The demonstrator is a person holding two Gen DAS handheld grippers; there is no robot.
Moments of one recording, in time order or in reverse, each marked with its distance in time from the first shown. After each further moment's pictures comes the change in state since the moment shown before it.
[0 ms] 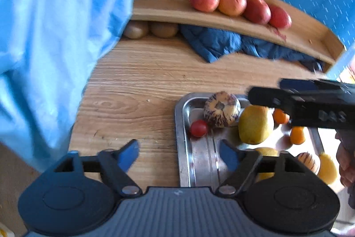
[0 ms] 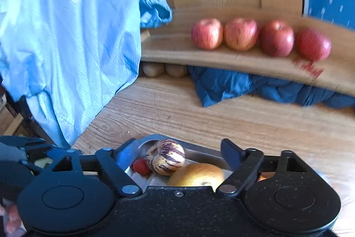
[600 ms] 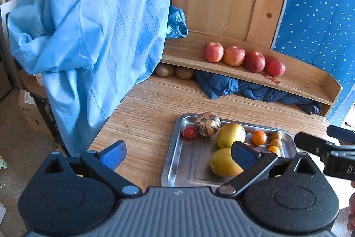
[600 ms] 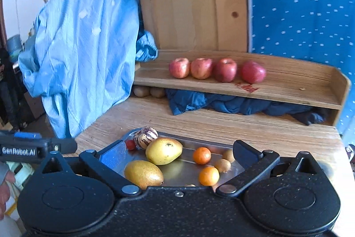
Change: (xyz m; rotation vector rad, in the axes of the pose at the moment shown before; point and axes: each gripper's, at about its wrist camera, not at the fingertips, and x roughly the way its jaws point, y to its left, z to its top) left arm -0.103 -0.067 -0.081 -0.131 -0.313 0.169; right arm -0.145 -0.007 -0.079 -0.018 -0.231 -0.102
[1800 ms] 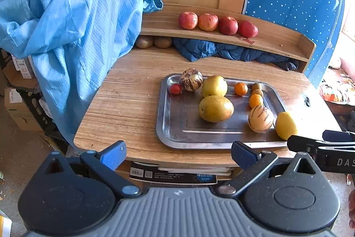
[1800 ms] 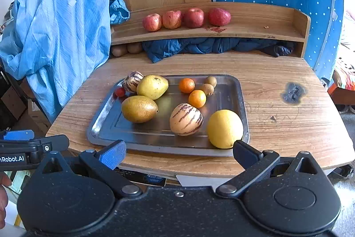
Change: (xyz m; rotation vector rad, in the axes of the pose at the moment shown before) left arm -0.027 0.016 -0.048 0.128 0.117 -0.115; right arm -0.041 0.028 -0.067 0.155 0.201 -0.156
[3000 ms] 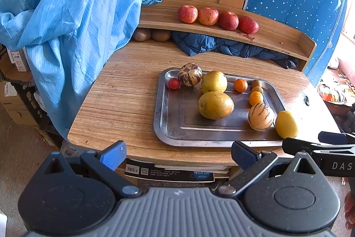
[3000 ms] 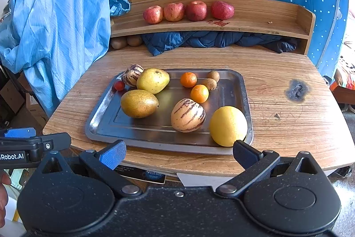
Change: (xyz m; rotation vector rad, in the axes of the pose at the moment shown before) left arm 0.011 0.002 0.001 -0.026 0.026 -0.014; right arm 0.012 0.001 0.002 -0.020 0.032 0.001
